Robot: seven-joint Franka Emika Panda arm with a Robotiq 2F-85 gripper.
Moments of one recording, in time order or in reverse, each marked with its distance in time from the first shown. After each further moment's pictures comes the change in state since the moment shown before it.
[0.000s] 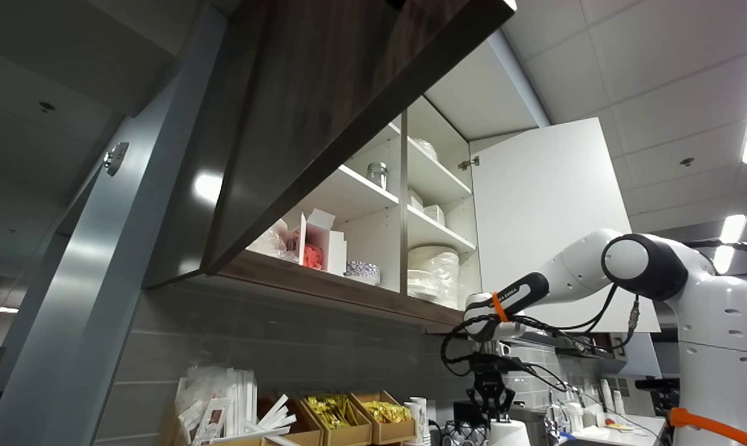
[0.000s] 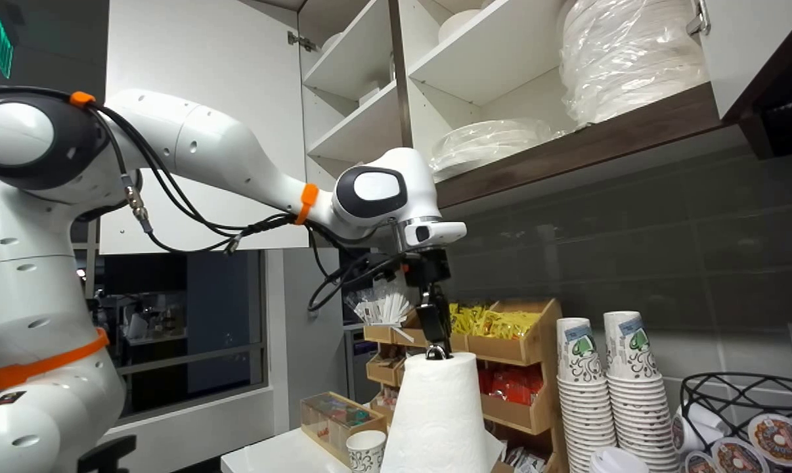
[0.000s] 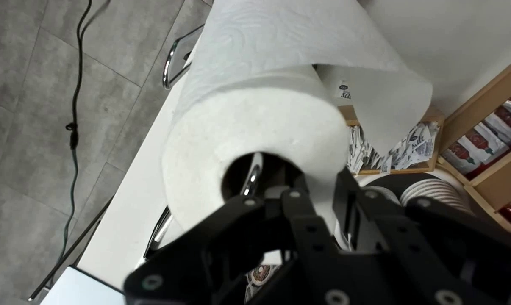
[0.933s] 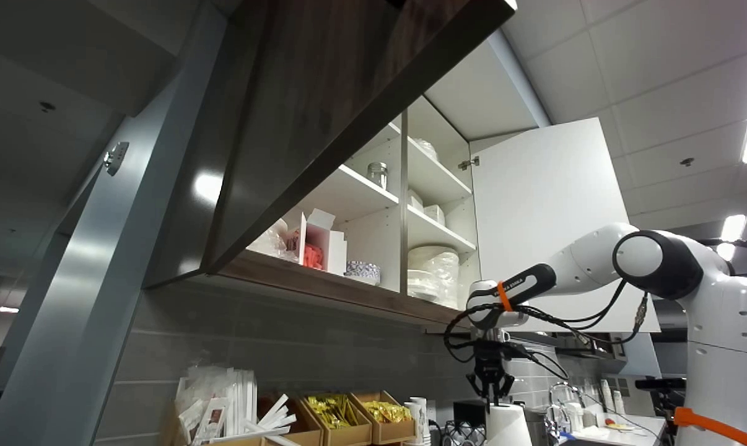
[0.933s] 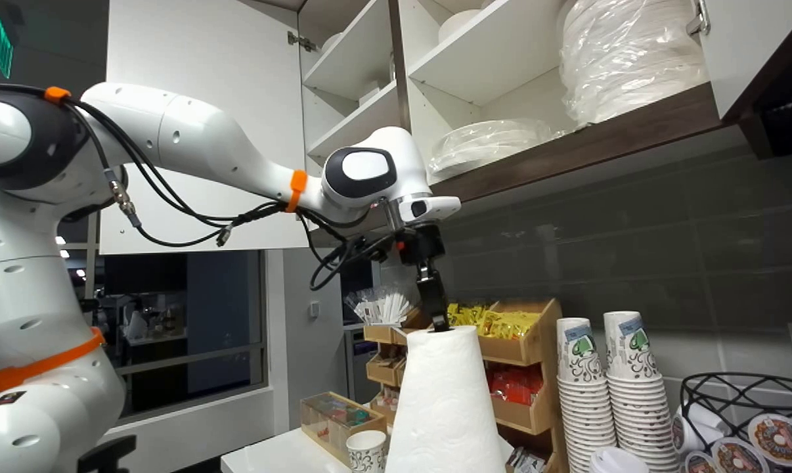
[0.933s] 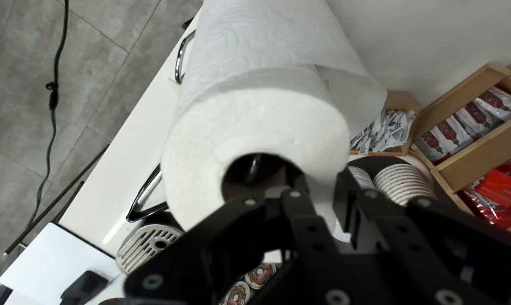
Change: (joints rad) arm 0.001 -0.056 0.001 0.022 -0.009 -0.011 -0.109
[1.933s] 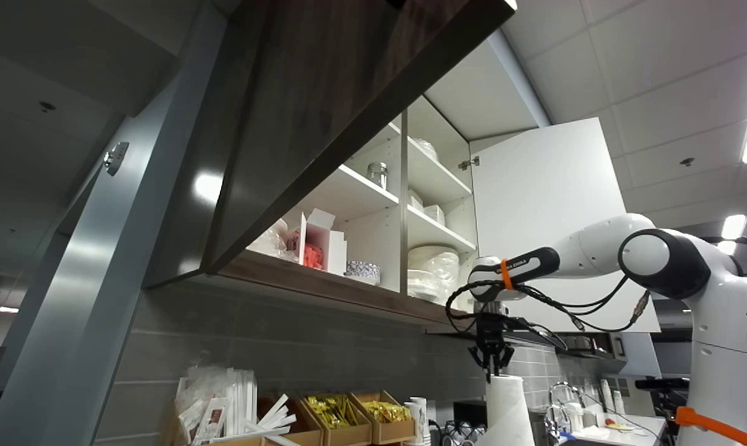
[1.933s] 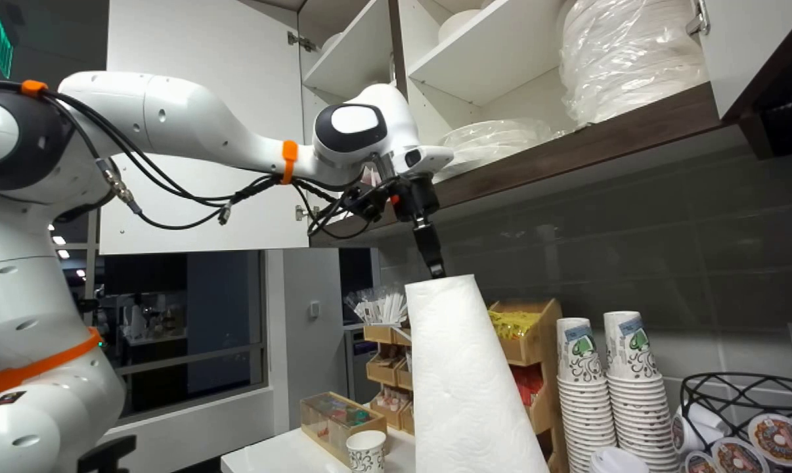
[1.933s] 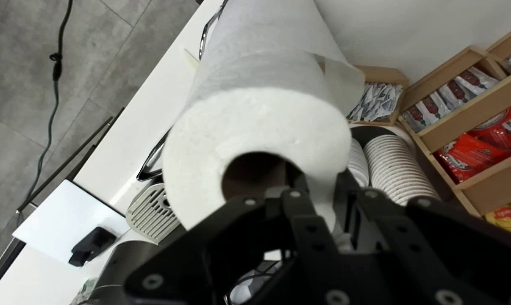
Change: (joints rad) arm 0.001 -0.028 -0.006 0.153 -0.011 -0.134 -0.072
